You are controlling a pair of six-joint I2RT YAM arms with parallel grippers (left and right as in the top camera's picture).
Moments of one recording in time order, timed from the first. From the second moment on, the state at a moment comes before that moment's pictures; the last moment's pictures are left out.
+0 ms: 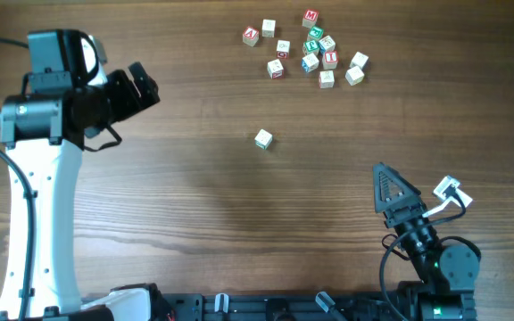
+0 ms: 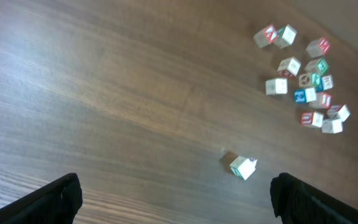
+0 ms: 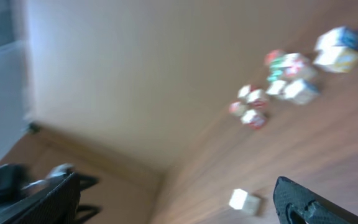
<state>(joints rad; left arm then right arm) 0.08 1.43 1.49 -1.06 0.17 -0.39 -0.01 0.02 0.01 0.11 -0.42 1.12</state>
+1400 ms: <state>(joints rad) 0.08 1.27 1.10 -0.97 0.18 -0.36 0.21 2.12 1.68 -0.43 -0.27 0.20</state>
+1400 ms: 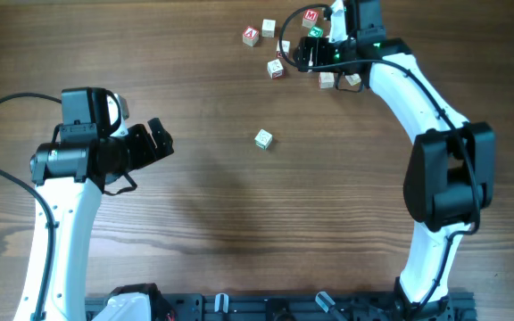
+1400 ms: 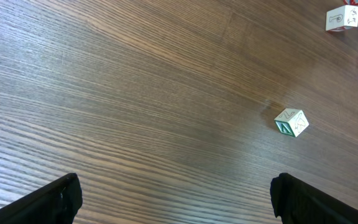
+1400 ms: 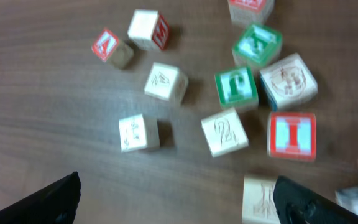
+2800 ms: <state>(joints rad) 0.08 1.27 1.10 -0.97 0.18 -0.36 0.25 2.09 1.80 -0.69 -0.16 0.10</state>
